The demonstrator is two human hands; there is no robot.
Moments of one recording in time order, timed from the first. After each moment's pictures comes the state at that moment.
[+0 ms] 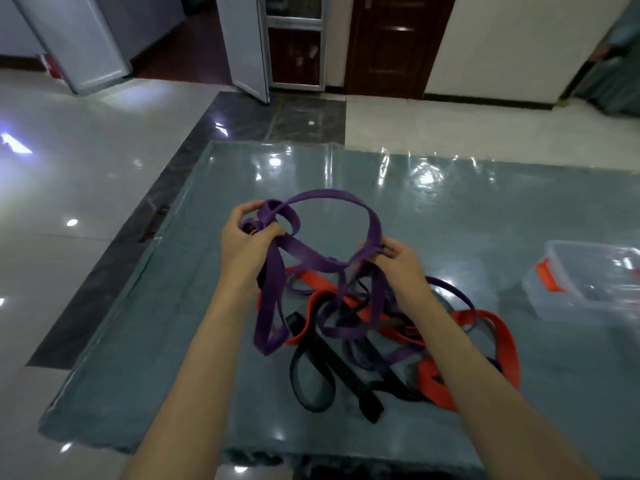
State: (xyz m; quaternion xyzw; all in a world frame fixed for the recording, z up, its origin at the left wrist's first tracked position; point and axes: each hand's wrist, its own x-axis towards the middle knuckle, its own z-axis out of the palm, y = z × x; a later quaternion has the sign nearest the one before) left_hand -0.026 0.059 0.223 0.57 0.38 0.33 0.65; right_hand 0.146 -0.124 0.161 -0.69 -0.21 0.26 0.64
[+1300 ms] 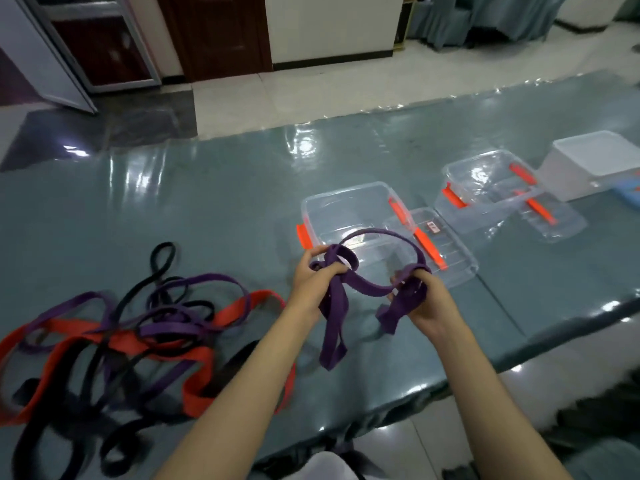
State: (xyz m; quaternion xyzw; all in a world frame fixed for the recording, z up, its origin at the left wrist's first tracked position) left_hand 0.338 -0.464 0.104 0.55 0.30 0.02 0.78; right_hand 0.386 -0.672 0.092 -0.45 0.22 0.22 0.84
